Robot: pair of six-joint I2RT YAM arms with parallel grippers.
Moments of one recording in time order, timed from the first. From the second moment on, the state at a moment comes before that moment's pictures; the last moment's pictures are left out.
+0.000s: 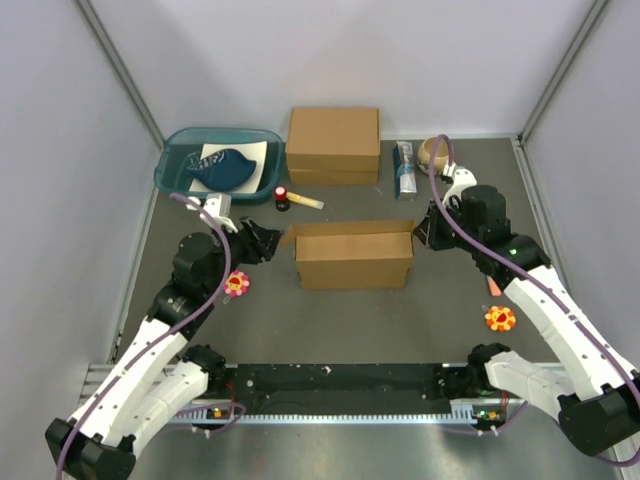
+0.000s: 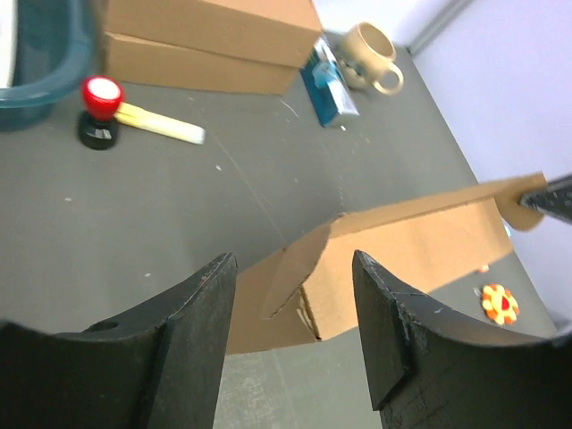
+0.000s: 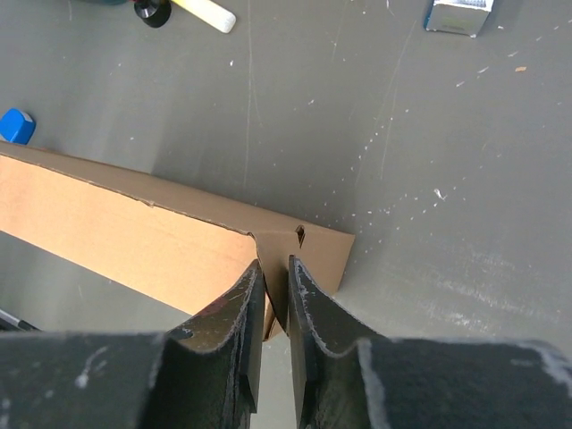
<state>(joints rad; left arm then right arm) -0.44 0.67 0.65 -0.12 0.02 -0.53 0.39 0.98 0.99 -0.57 -0.11 0.30</state>
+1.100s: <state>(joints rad) -0.44 0.83 0.65 -0.03 0.24 -0.45 0.39 0.99 0.99 -0.55 -0.12 0.42</state>
